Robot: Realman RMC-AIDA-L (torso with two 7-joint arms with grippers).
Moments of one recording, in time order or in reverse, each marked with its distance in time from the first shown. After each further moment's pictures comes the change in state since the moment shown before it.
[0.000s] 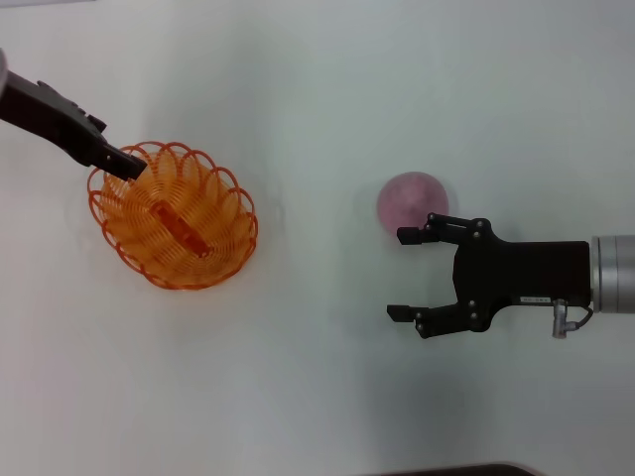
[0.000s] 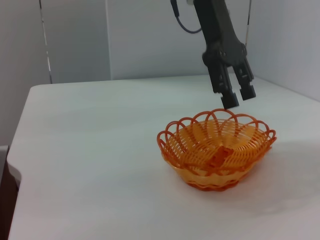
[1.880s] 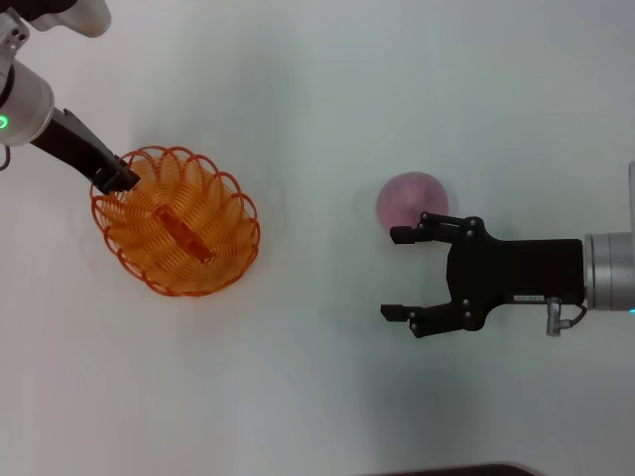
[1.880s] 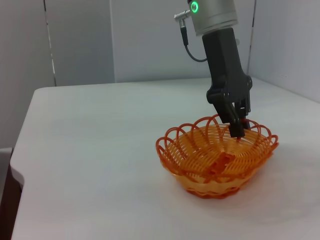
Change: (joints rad) left arm -0.052 -0.044 0.062 -0.152 0.133 -0.166 -0.012; right arm 0.013 0.003 -0.002 0.008 -0.001 -0.001 0.000
